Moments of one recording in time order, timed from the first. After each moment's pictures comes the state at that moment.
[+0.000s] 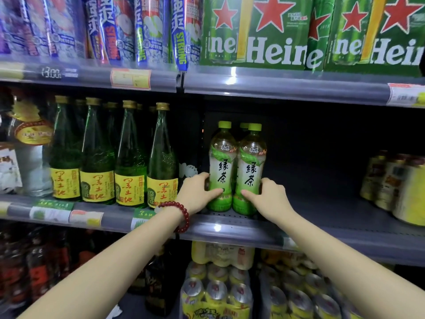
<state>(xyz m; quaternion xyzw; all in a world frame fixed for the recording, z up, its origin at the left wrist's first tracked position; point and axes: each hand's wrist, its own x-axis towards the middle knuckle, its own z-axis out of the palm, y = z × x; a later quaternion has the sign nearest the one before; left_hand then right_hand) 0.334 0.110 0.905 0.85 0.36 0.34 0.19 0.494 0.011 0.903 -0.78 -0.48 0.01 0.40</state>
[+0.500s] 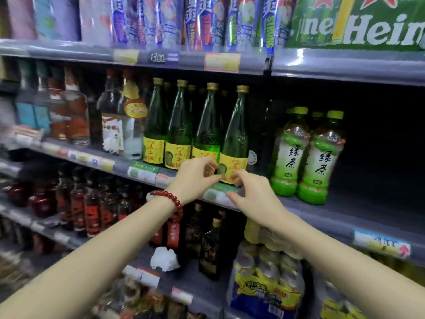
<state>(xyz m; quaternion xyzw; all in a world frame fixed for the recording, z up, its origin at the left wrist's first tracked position) 0.184 0.096 0.891 0.81 0.41 0.41 0.11 0.338 0.032 0.883 -0.63 -0.72 -0.07 0.29</state>
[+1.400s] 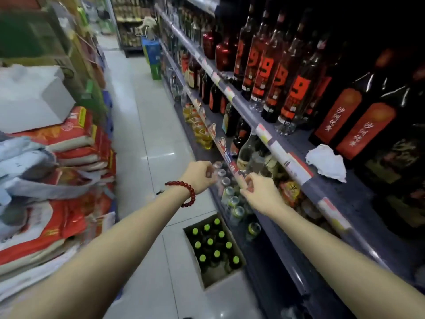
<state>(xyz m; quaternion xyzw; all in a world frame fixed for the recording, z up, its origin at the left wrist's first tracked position) -0.055 0.049 0.503 0.50 0.80 0.22 0.24 0.114 0.131 0.486 -0.45 -0.85 0.25 0.07</state>
